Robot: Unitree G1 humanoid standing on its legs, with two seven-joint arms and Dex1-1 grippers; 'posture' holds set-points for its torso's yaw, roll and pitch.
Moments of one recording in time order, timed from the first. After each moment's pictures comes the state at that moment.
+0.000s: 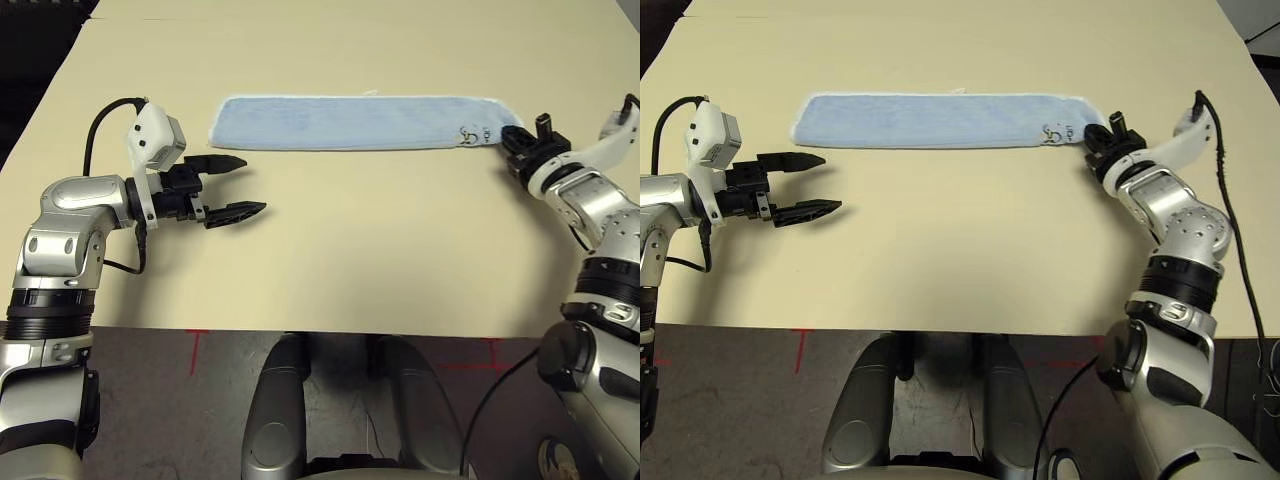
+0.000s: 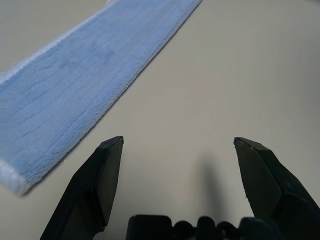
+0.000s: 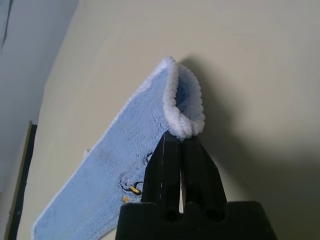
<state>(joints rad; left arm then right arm) -0.61 0.81 0.08 0.13 -0.36 0.34 -1.21 -0.76 -0.43 -0.65 0.39 1.01 0.80 0.00</state>
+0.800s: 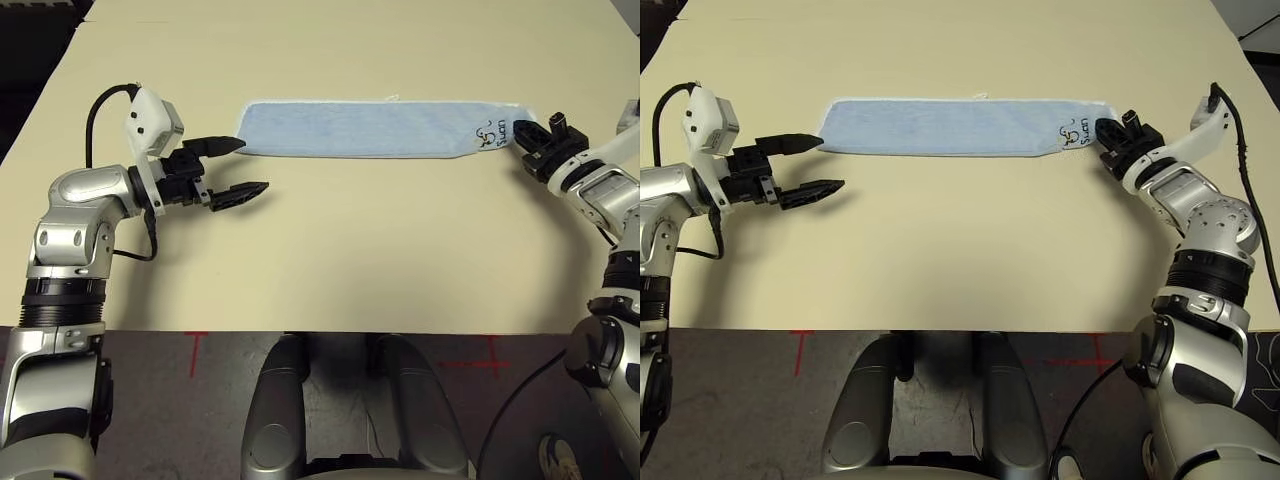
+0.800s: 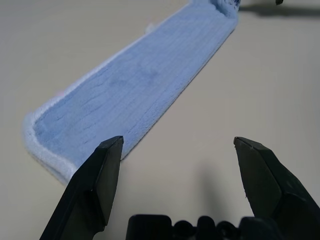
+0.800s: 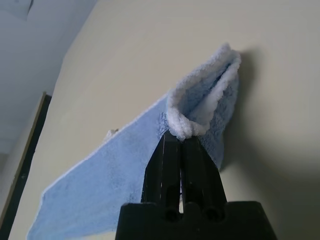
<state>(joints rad) -0.66 0.75 0.12 0.22 -0.37 0.23 -1.14 -0.82 -0.48 -0.55 0.47 0.89 0.79 0.25</state>
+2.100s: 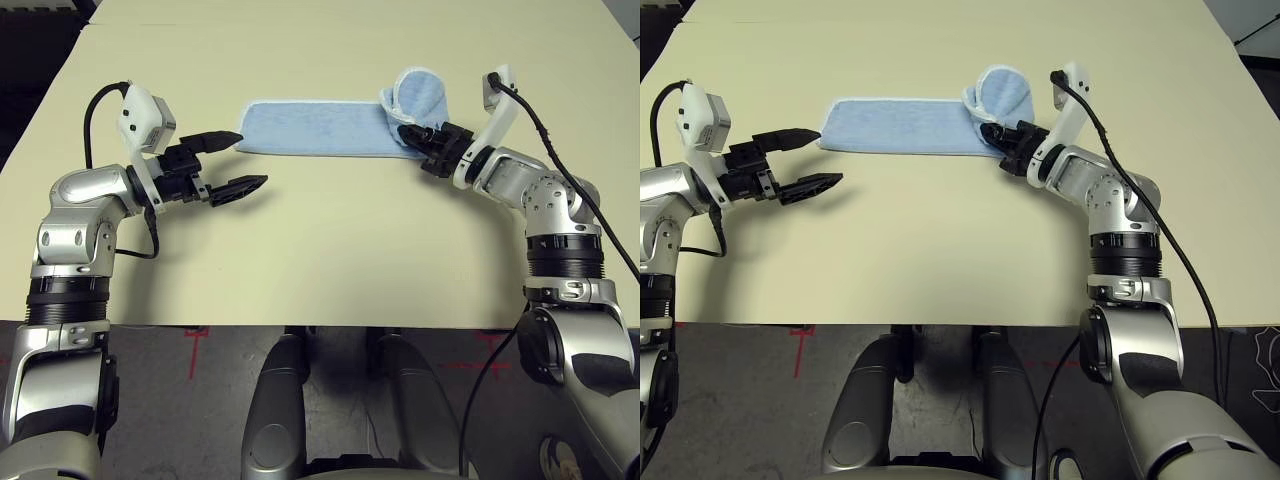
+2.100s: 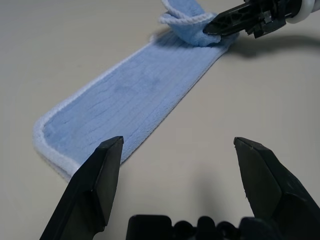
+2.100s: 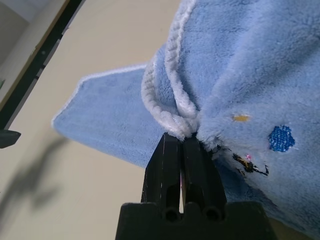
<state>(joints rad) -0.67 0.75 0.12 0.24 -0.37 0.23 -1.14 -0.91 -0.28 -0.23 0.36 0.64 0.83 0.38</state>
